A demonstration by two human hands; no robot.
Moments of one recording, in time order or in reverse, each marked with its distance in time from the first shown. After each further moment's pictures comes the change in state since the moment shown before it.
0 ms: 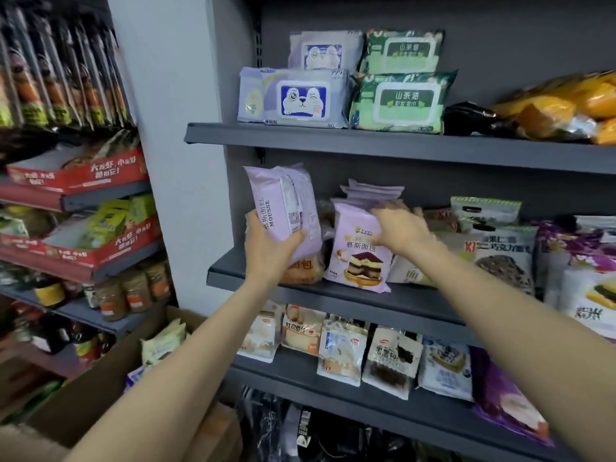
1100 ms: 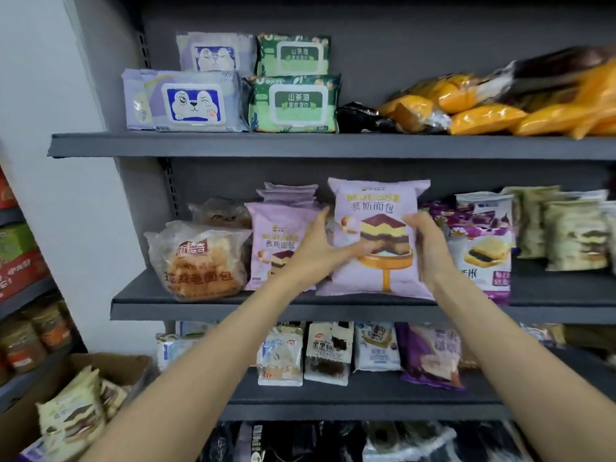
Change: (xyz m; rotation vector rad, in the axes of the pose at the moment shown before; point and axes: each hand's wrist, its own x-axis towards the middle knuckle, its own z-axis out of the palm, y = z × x) left_hand -0.068 0.082 0.114 -0.167 -0.846 0.115; right_hand -0.134 0.079 -0.030 1.978 0.204 0.298
